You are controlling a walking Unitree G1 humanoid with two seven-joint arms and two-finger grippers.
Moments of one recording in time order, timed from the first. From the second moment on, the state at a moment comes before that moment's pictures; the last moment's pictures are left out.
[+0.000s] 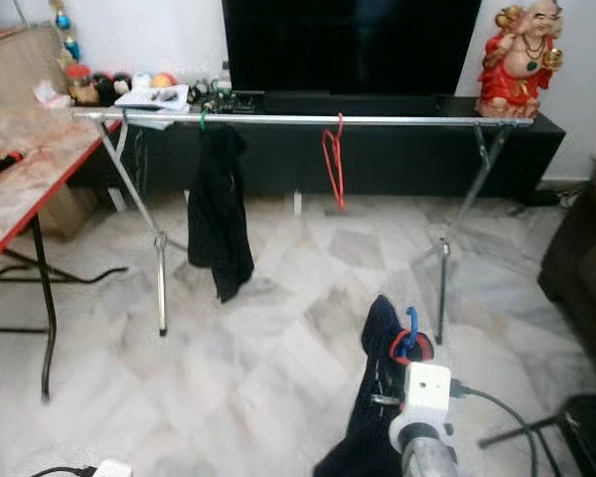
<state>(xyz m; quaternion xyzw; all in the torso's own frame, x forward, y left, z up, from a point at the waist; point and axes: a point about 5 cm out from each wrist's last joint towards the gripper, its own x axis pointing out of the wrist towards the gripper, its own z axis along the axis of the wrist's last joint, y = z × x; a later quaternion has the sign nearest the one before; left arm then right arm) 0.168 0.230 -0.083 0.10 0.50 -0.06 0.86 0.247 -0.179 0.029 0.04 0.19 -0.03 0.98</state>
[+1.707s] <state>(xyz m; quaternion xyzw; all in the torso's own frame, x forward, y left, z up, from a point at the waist) 0.290 0.160 0.017 0.31 0.21 -0.43 0.82 0.268 -0.200 0.136 -0.31 0.17 0.52 0.78</state>
